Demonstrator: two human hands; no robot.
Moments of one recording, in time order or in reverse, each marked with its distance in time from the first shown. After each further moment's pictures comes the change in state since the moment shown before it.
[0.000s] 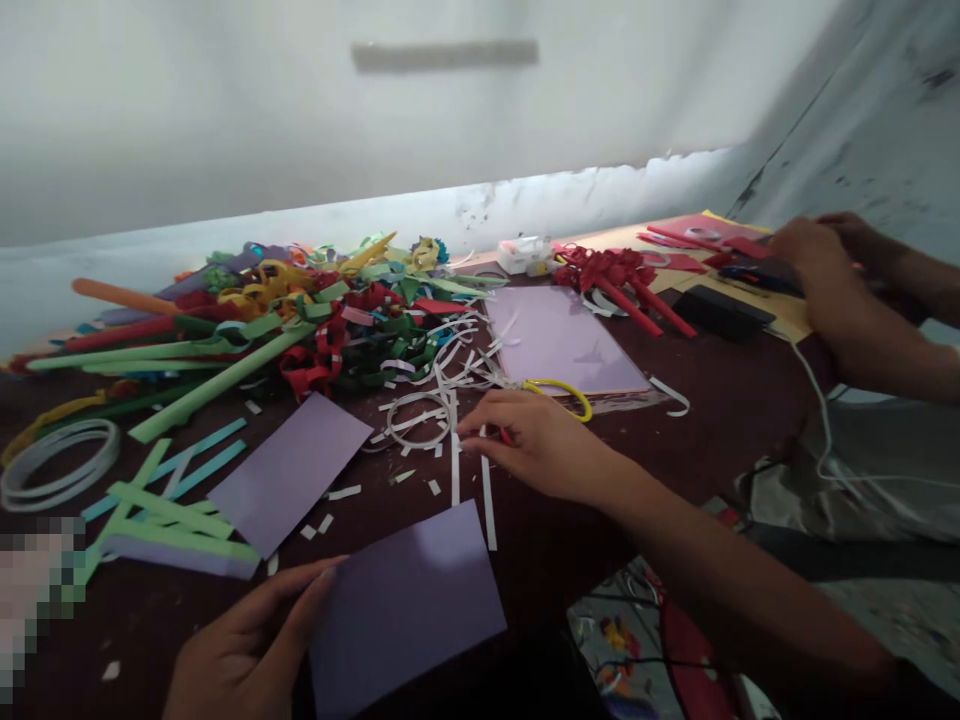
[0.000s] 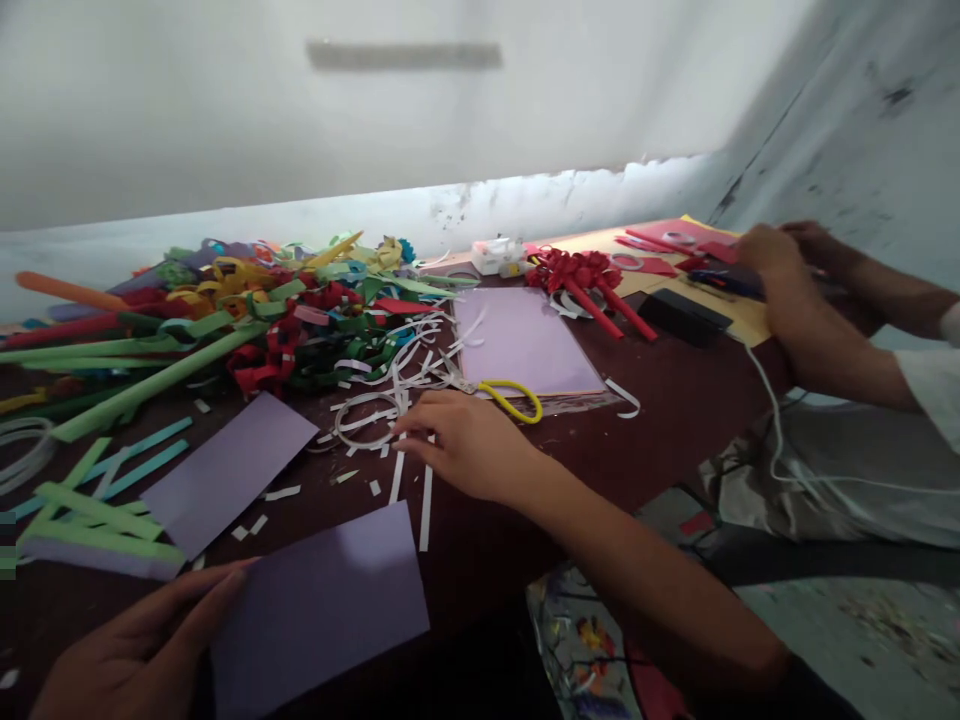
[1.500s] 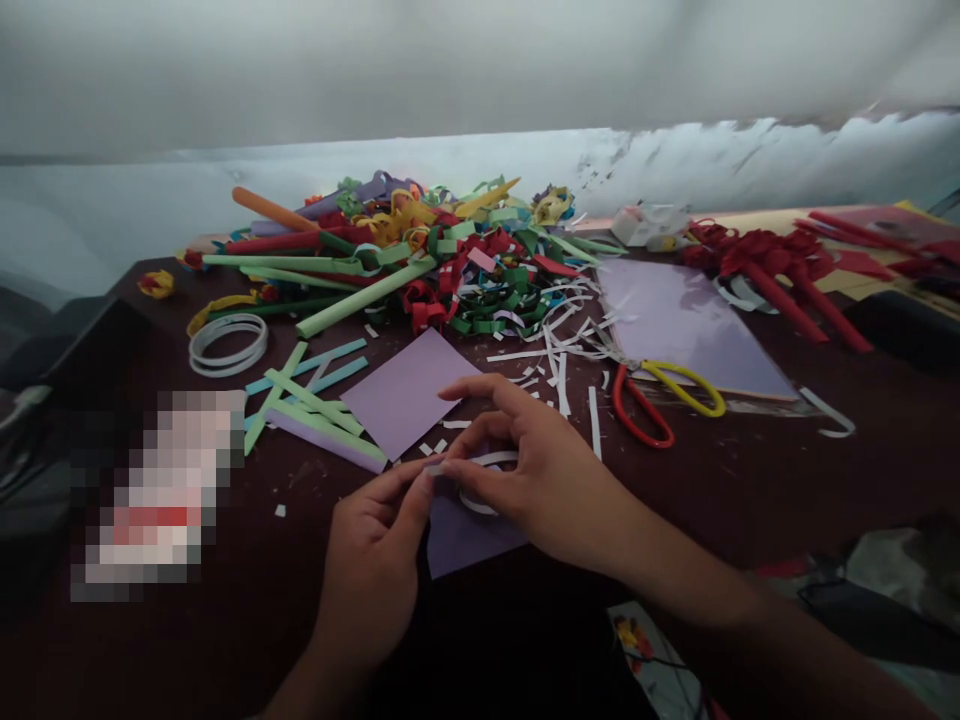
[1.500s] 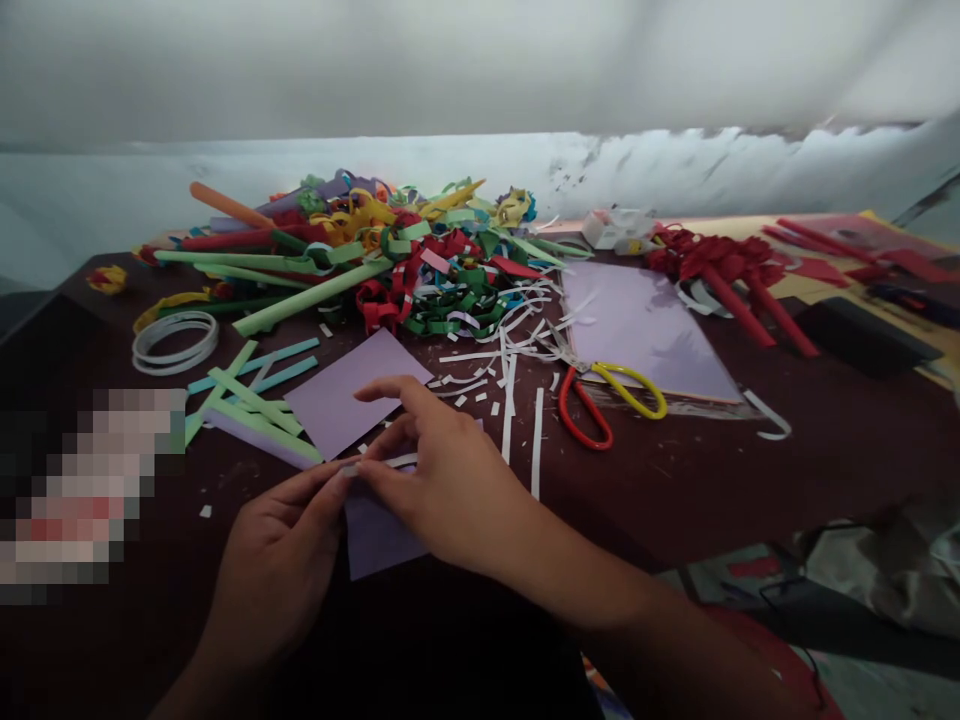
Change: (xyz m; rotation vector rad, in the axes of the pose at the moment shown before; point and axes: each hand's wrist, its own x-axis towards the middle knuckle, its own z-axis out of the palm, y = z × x) left_hand -0.013 -0.002 0.005 -0.709 -0.141 -0.050; right_hand 0.017 -0.110 0.082 0.733 -0.076 0.268
